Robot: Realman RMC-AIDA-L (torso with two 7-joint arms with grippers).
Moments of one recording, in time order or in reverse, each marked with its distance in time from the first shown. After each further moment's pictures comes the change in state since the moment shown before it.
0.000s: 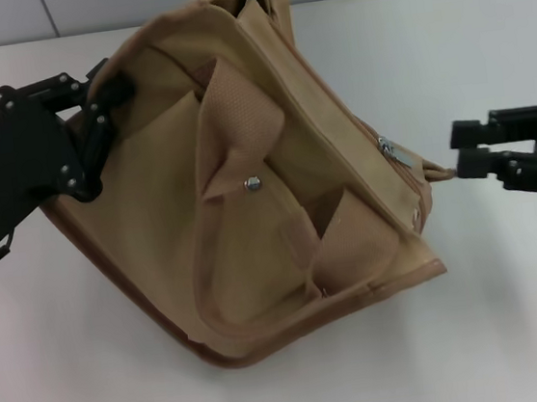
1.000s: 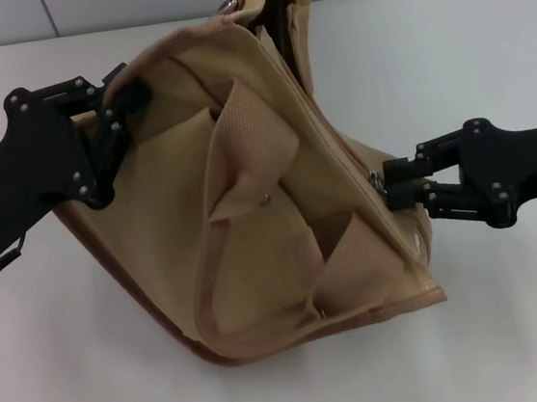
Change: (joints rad) left arm -0.008 -0.003 0.016 -0.002 0.011 0.027 -0.009; right arm 0.066 0.043 -0.153 -0.011 -0.020 0.126 -0.063
